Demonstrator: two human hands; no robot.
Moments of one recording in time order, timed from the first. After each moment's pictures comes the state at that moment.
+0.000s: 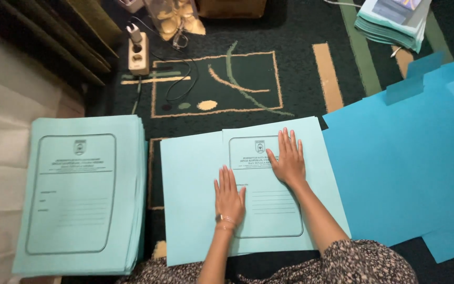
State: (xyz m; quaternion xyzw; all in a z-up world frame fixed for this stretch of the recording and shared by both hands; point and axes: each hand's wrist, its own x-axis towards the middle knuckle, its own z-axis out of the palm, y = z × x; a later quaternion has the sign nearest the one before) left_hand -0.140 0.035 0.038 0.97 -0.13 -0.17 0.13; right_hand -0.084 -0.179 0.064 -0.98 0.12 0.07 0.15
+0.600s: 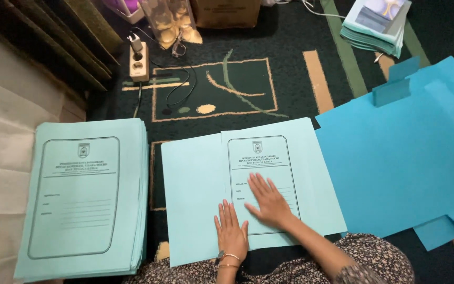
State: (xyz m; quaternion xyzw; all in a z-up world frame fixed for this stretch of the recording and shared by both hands) left_hand -0.253 0.063 -0.025 0.98 -0.13 0.12 -0.03; right_hand -0.190 -0.112 0.062 -0.97 -0.14 0.14 0.14
